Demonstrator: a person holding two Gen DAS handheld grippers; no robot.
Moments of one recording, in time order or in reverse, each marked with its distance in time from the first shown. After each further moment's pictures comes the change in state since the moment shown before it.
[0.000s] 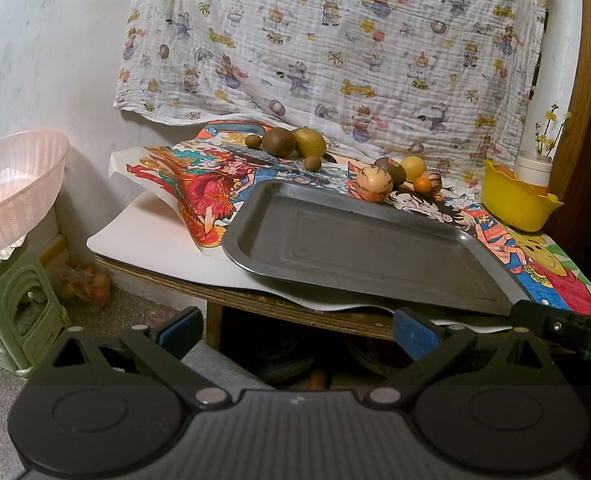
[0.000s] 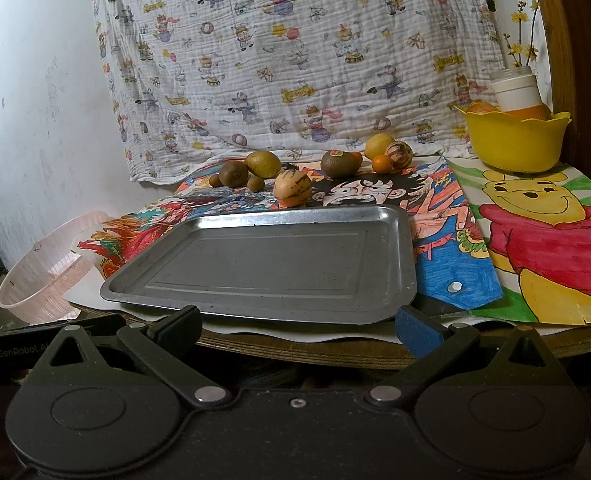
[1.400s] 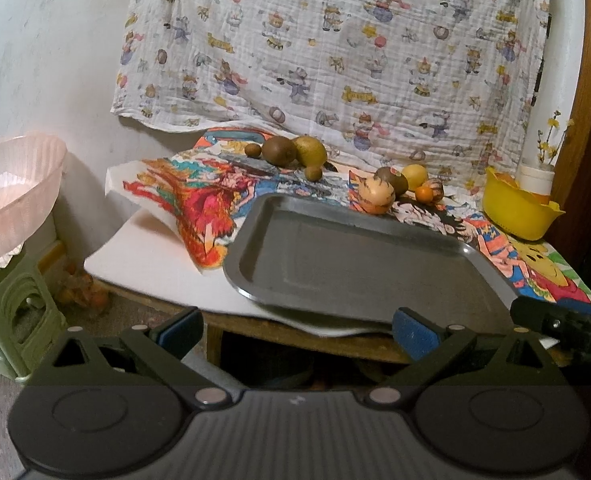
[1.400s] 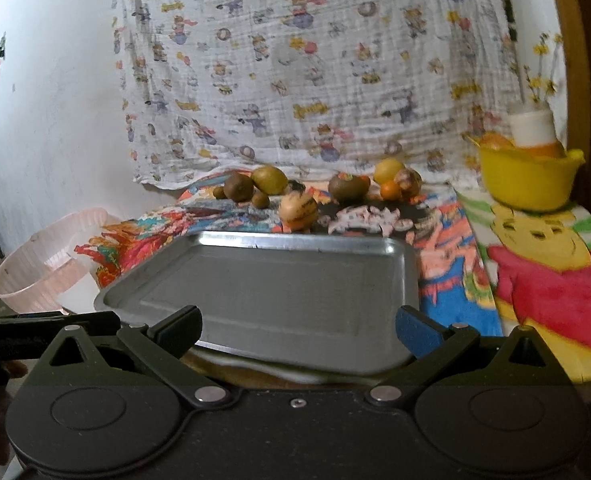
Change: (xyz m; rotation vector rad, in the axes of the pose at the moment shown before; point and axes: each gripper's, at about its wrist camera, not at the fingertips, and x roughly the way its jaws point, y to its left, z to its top) left arm 0.014 0.005 0.004 0.001 -0.010 -0.005; right arm 0.012 0.008 0.023 -0.086 -0.042 0.001
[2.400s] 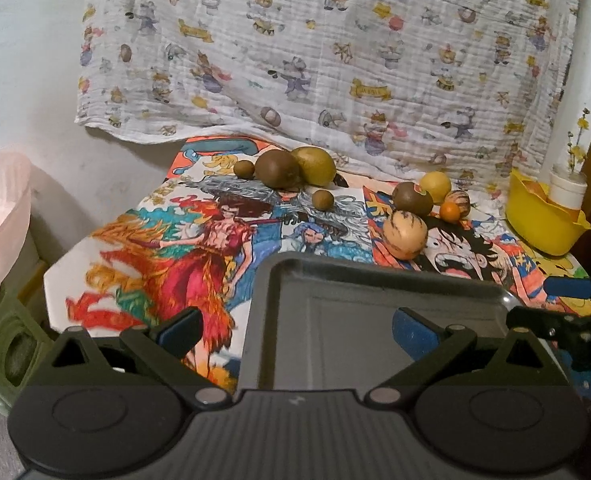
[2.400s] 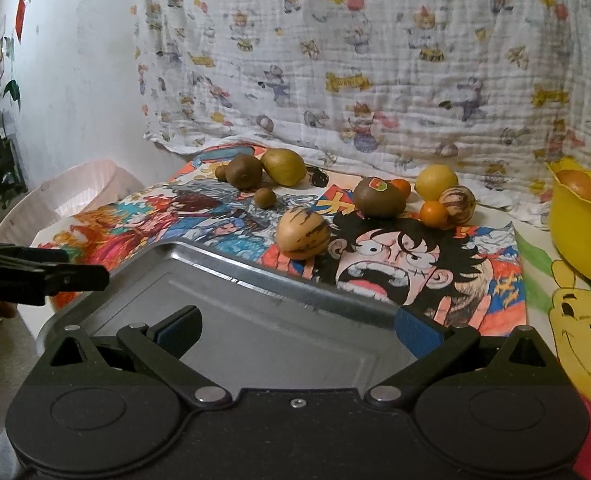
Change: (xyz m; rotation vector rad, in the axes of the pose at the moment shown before) left arm 0.089 0.016 0.100 0.043 0.111 -0.020; right arm 0.119 -0.029 0.089 -0.136 0.188 0.097
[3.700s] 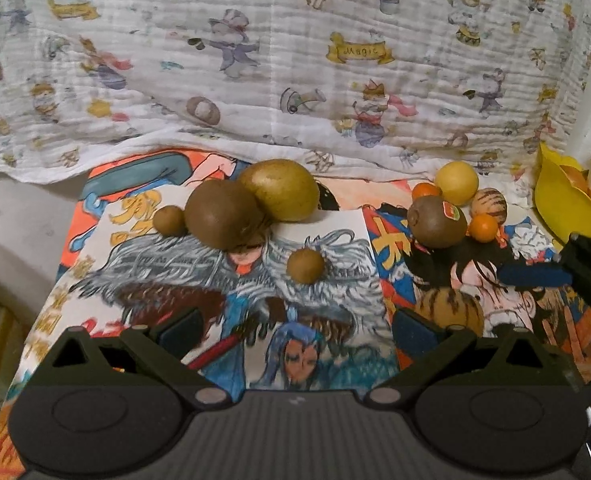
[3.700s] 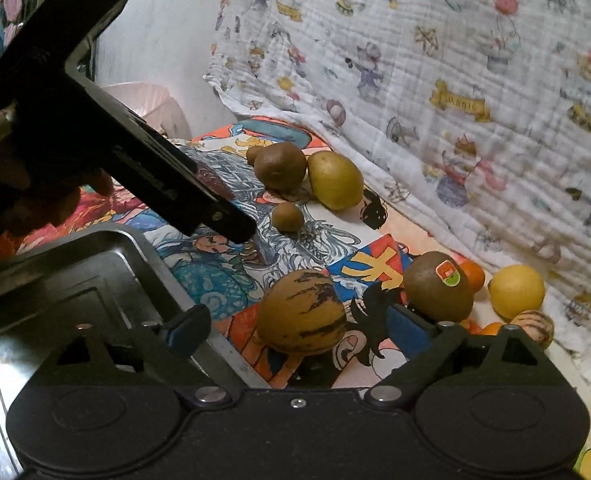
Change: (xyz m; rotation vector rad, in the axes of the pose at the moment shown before) left arm 0.158 -0.018 0.108 0.149 0.158 -0.075; right arm 0.125 -0.002 0.058 -0.392 0.055 0.127
